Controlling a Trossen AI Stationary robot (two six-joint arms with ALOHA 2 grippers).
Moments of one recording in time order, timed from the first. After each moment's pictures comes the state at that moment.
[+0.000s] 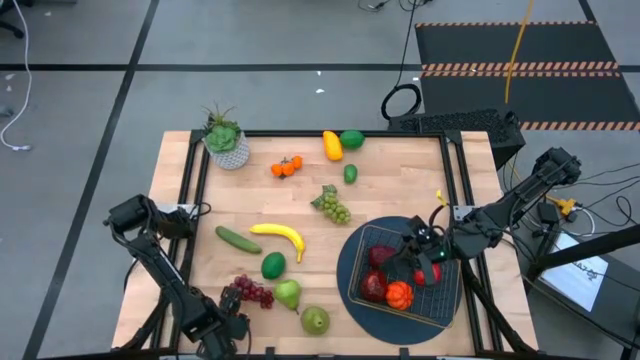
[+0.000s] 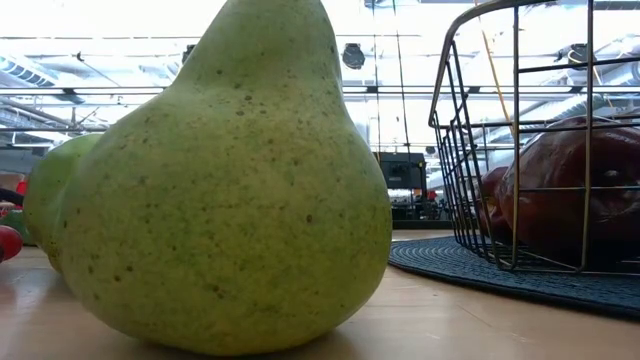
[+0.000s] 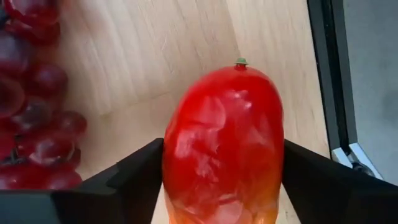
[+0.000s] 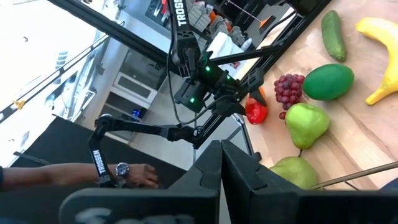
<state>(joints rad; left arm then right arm) -0.98 1.80 1.15 -0.77 0.04 -0.68 0.62 1.02 0.74 0.11 0.37 1.11</state>
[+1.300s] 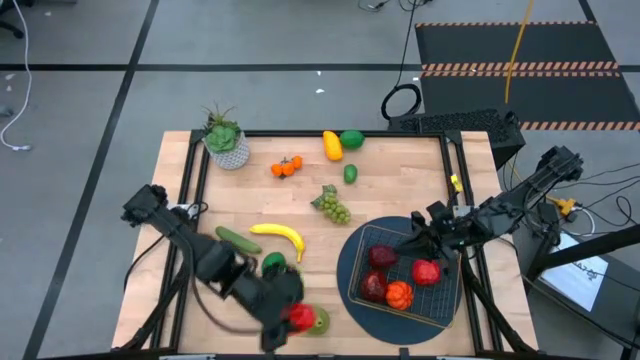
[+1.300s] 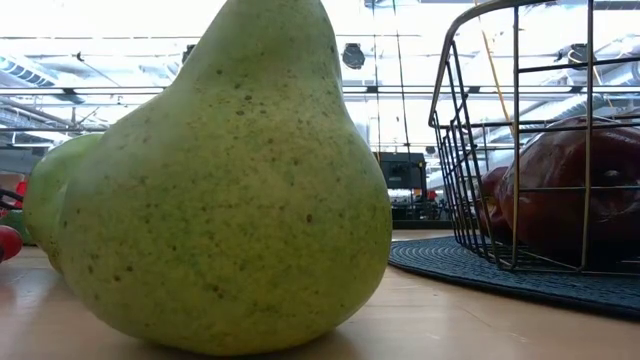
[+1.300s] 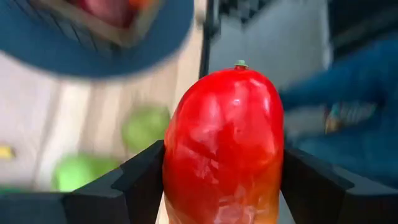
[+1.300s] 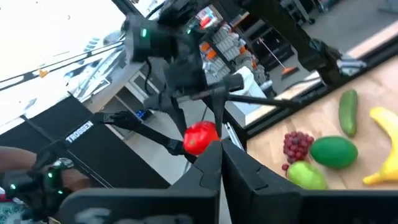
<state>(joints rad) -0.60 1.80 1.93 -0.96 -0.05 -0.81 0.61 0.86 0.74 0.13 0.36 0.75</state>
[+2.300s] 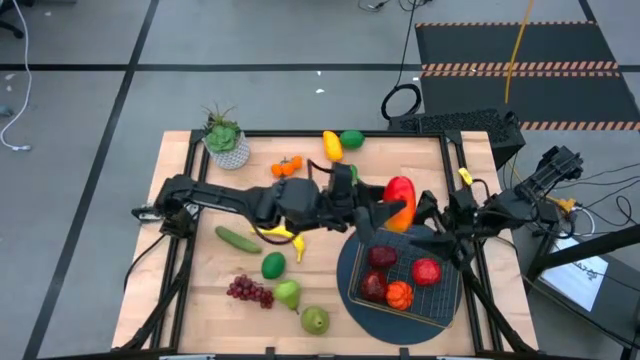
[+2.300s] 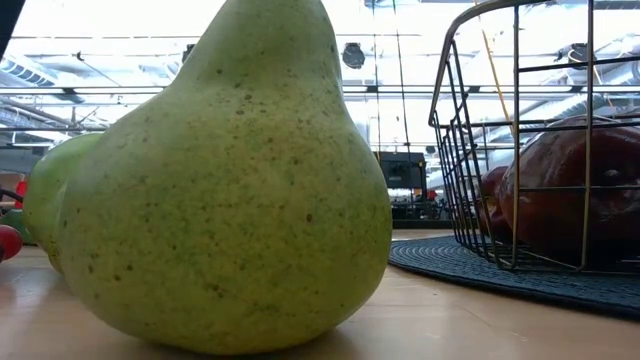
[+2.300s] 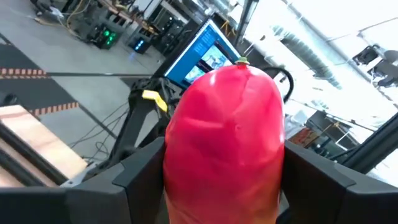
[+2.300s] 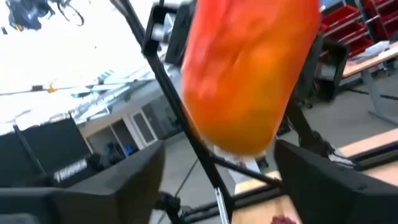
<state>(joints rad) -0.24 1.94 2.07 0.03 -0.40 -0.66 0.61 0.82 0.74 0.35 0.45 0.40</state>
